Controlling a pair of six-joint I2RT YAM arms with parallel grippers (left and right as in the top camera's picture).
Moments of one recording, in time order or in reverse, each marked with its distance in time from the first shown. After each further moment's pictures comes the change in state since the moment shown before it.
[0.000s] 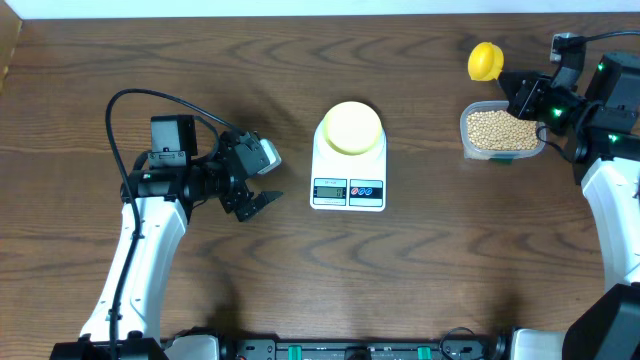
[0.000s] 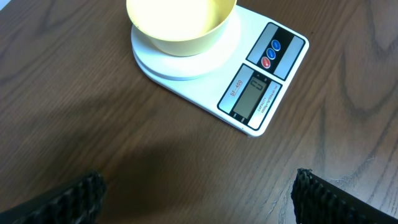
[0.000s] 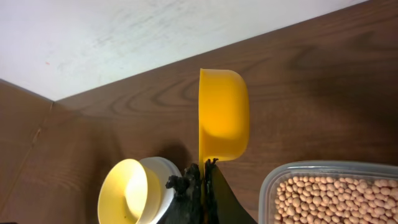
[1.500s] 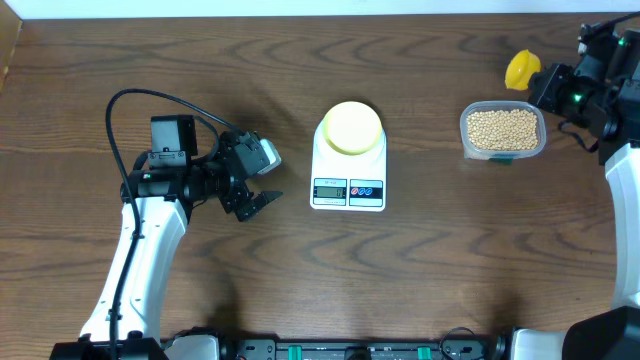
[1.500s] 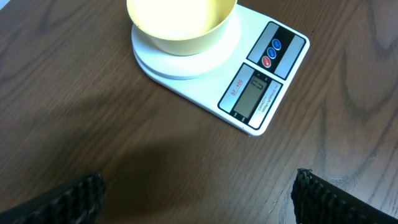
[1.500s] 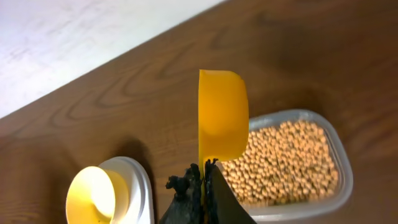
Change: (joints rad) left arm 0.000 0.000 0.000 0.000 -0.003 0.000; right arm 0.000 -0.003 0.258 -0.454 0.296 0.027
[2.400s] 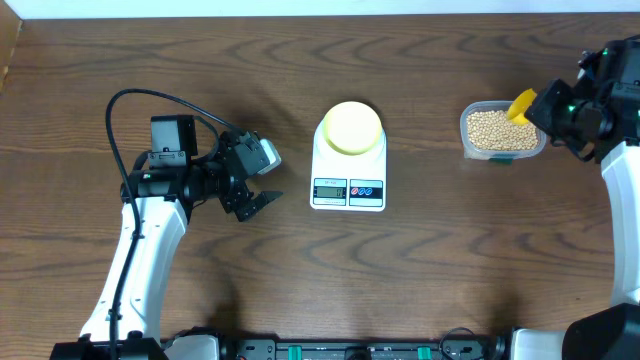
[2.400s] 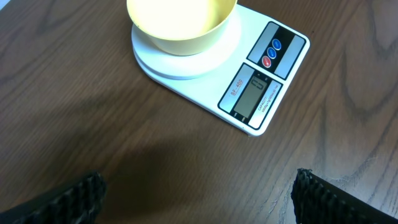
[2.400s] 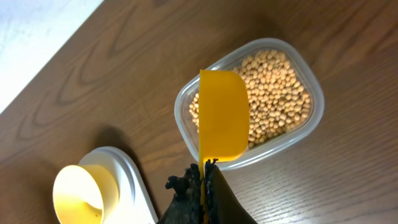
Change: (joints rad) left arm 0.000 0.000 0.000 0.000 0.000 0.000; right arm 0.023 0.010 0.000 -0.179 0.125 0.185
